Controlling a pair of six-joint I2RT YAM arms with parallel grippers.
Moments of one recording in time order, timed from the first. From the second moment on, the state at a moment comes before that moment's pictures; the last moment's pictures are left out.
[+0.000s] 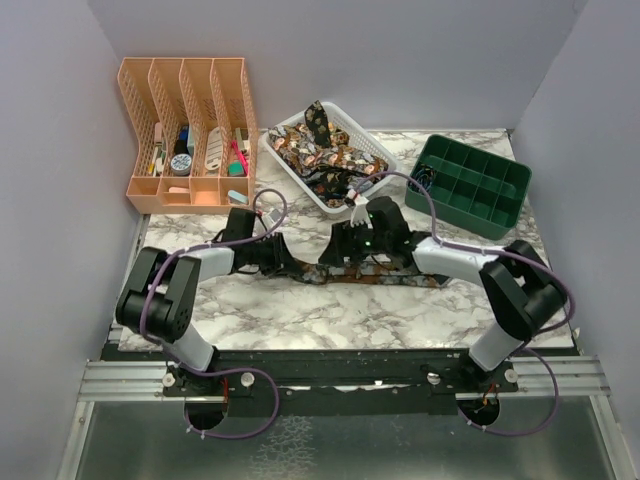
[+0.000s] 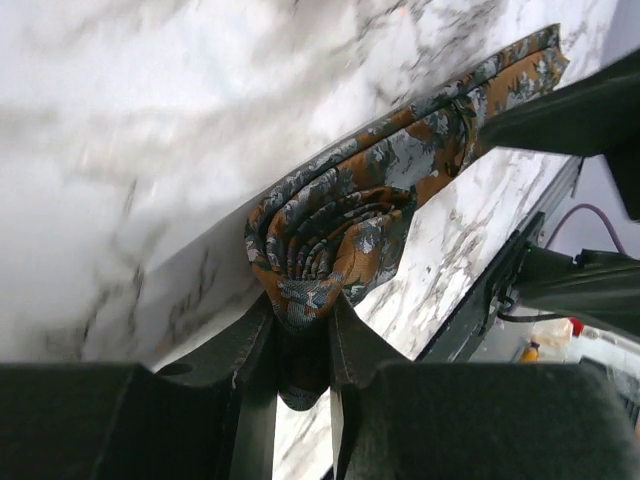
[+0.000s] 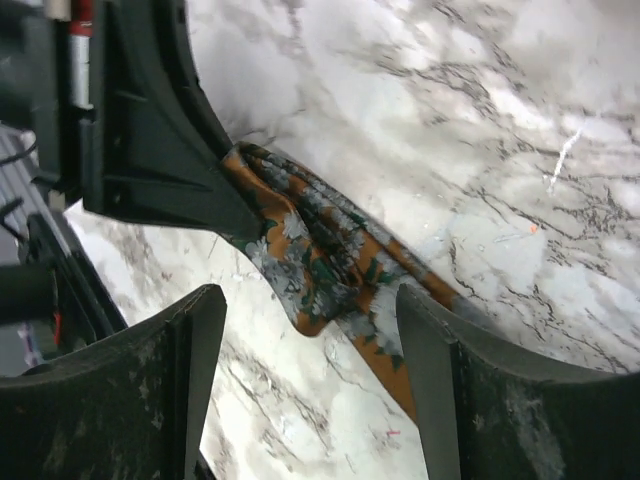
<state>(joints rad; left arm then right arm) -0.26 1.66 0.70 0.07 0.76 -0.51 0.66 1.70 0.92 0.12 -0.41 0.46</state>
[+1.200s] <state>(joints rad) -0.23 1.16 0.52 -0.32 0.30 -0.69 0.91 1.87 0.94 0.33 -0.68 -0.53</state>
